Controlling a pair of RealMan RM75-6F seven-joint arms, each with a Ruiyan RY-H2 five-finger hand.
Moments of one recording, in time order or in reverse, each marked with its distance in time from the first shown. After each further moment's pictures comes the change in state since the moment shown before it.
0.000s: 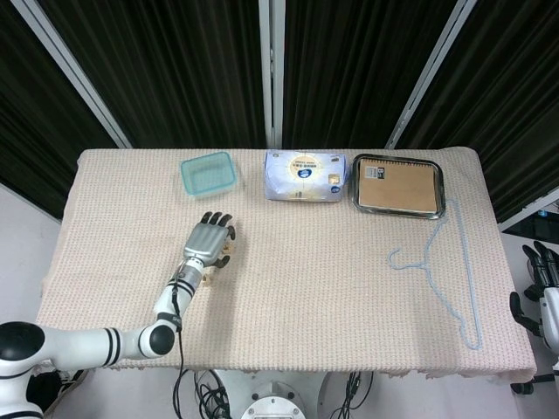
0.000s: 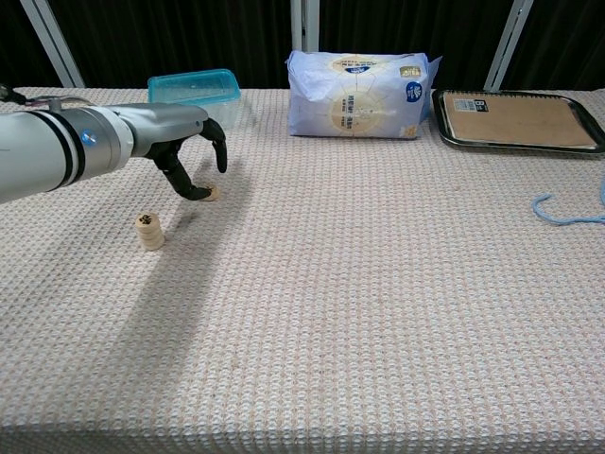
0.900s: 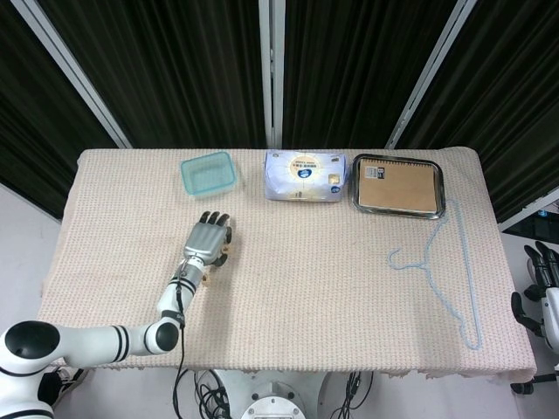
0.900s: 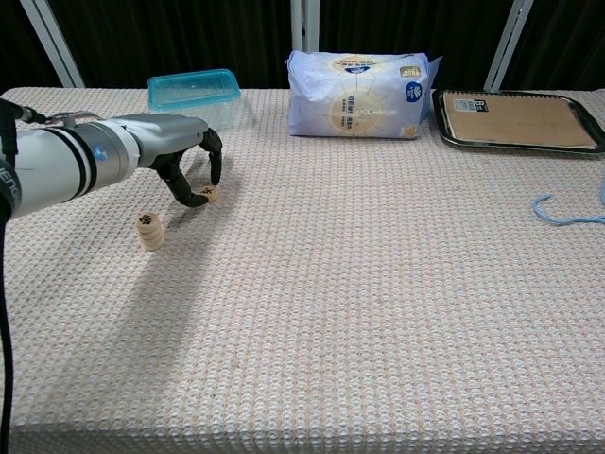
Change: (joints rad) left arm -0.017 -0.059 0.034 0.114 0.018 -0.011 -0.032; right arm -0.001 0.005 0.000 0.001 0.005 -0.005 0.008
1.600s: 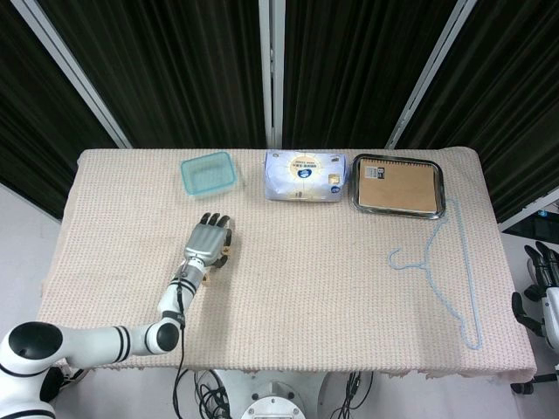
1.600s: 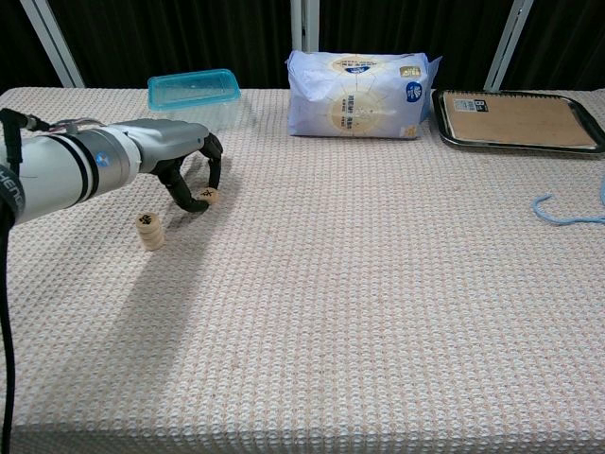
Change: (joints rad) left arm 0.004 -0.016 0.007 0.025 0.010 -0.009 -0.012; right arm 0.001 0.004 0.000 0.004 0.002 -0.006 0.011
